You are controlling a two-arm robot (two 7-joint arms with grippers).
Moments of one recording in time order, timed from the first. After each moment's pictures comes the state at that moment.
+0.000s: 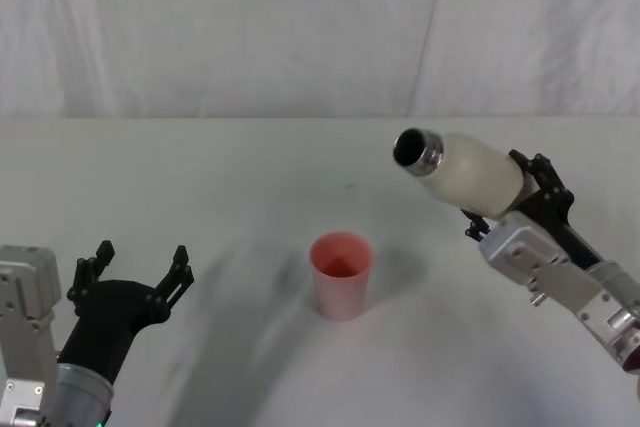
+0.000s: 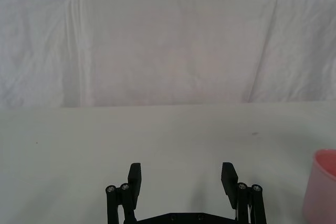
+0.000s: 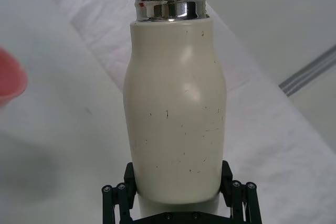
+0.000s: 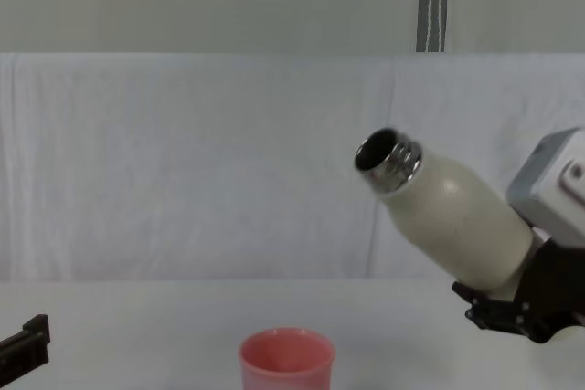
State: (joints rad) left arm 0.27 0.24 0.04 -1.85 -0.25 -0.02 -0.02; right arm 0.14 0.33 -0.33 -1.61 -0.50 -0.08 0.09
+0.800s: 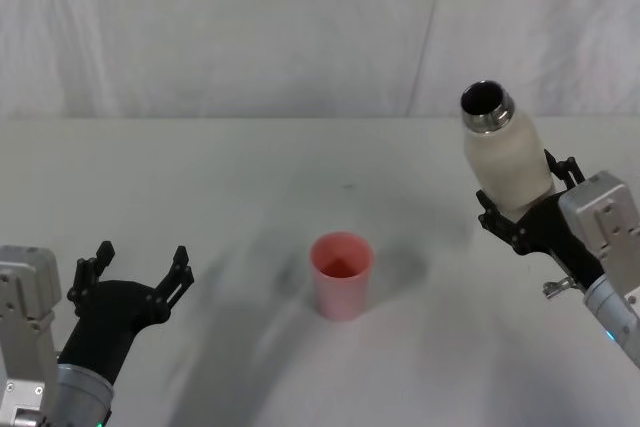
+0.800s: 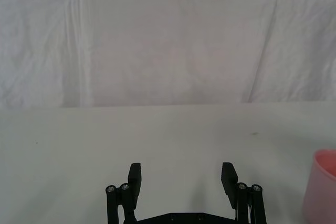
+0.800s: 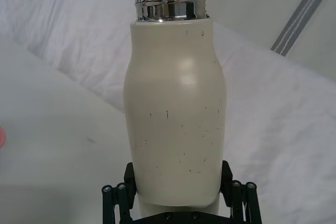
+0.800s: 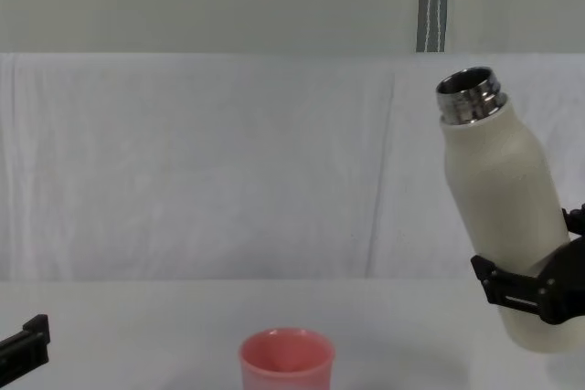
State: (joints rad) left arm 0.27 0.24 0.04 -1.85 -0.25 -0.02 -0.02; right arm 0.09 0.25 -0.21 -1.60 -0.18 -0.11 0.19
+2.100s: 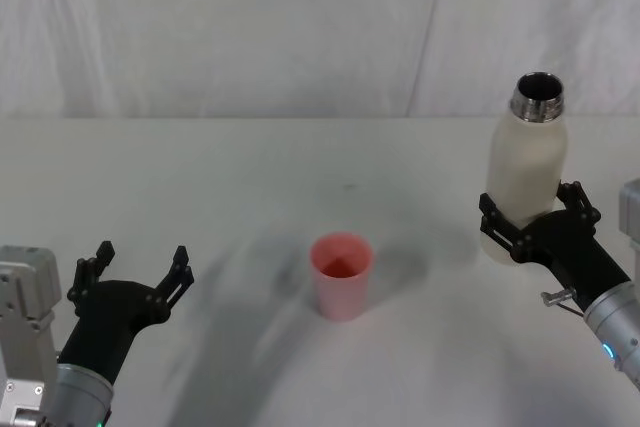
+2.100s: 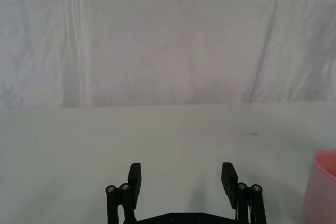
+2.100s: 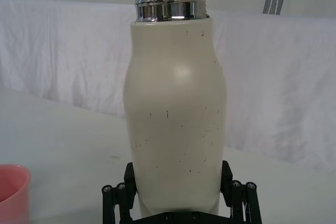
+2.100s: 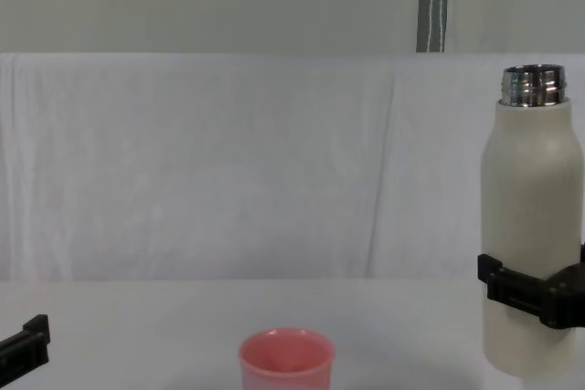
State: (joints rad) left arm 0.27 0.24 0.04 -1.85 -0.25 -0.02 -0.02; right arm 0.05 0.20 -0.16 -1.60 0.11 -0.09 0.24
